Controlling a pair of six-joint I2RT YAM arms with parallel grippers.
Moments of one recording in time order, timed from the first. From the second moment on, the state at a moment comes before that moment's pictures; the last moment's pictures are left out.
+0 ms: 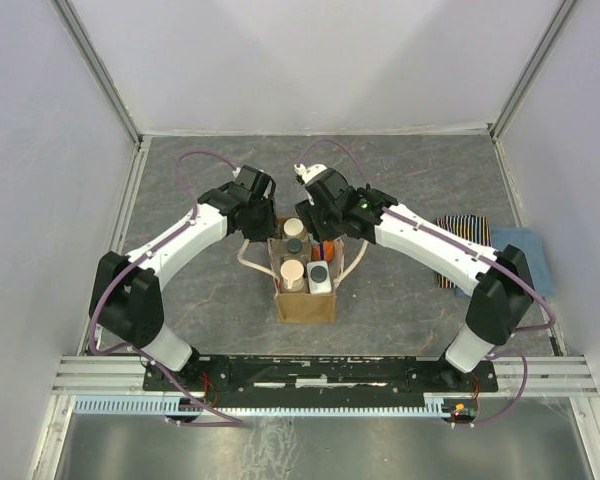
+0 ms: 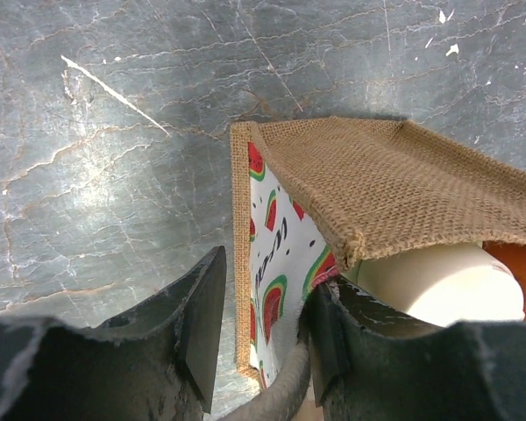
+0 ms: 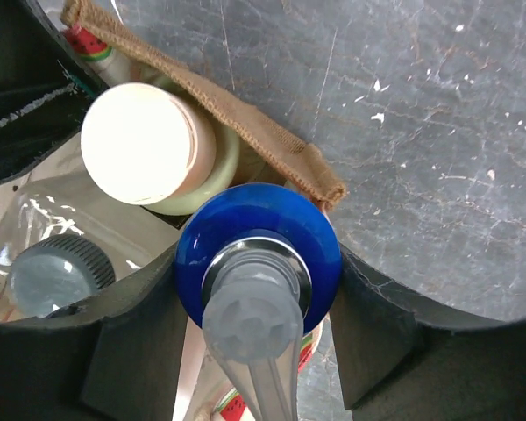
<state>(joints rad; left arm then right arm) -0.50 1.57 1.22 -0.67 -0.02 -0.60 0.82 1.66 1.46 -0.68 0.18 0.23</state>
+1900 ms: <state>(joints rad) -0.38 1.51 1.24 -0.78 -0.02 -0.58 0.55 1.73 1.16 0.00 0.51 0.17</state>
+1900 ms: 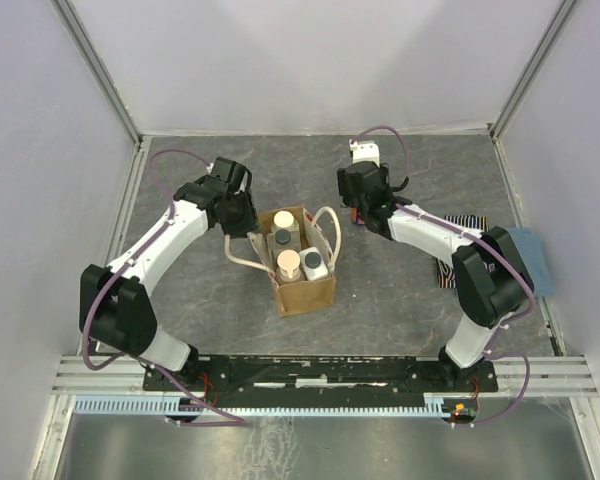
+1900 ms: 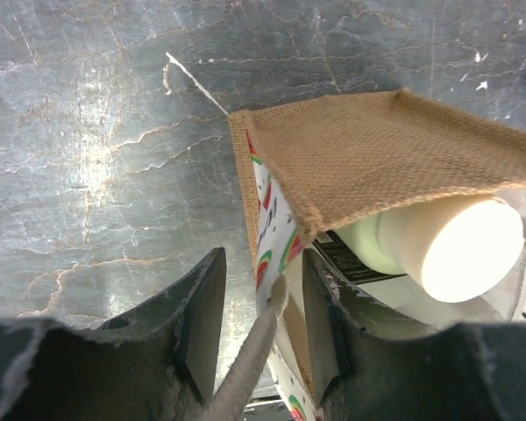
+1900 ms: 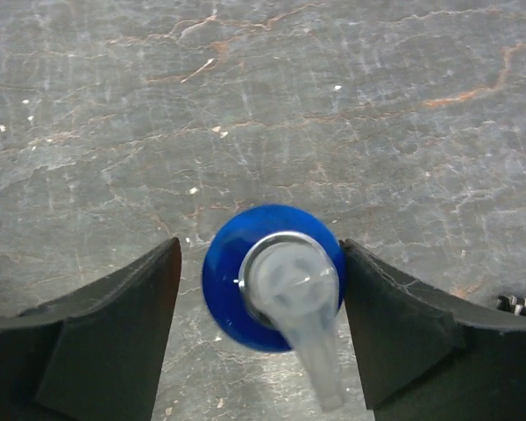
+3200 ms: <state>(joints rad) -0.54 1.63 1.48 -0.79 0.02 -0.55 0.74 1.23 1.14 -0.27 0.09 0.22</state>
